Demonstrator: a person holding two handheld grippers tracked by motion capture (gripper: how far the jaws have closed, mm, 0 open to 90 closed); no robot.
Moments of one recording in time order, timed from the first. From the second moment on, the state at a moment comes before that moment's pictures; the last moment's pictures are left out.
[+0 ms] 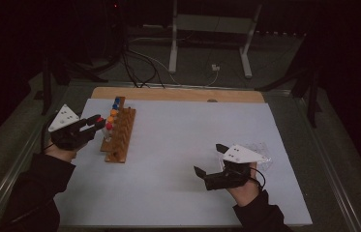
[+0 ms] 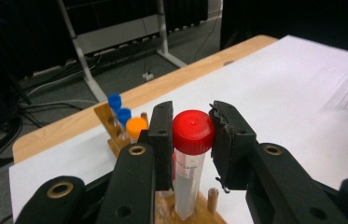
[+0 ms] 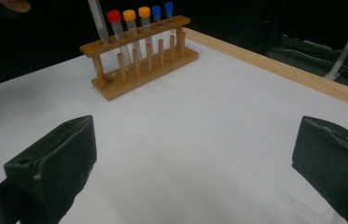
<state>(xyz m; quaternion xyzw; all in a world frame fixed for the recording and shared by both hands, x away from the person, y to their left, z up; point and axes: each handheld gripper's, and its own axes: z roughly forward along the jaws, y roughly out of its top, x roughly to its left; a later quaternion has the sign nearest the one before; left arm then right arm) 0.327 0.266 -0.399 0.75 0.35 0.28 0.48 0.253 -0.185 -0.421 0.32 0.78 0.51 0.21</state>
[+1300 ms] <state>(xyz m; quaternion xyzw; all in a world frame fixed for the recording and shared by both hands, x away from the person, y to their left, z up) 0.322 0.250 -0.424 0.77 0.36 0.24 0.47 0.253 -0.188 -0.419 0.31 0.78 0.51 0.21</state>
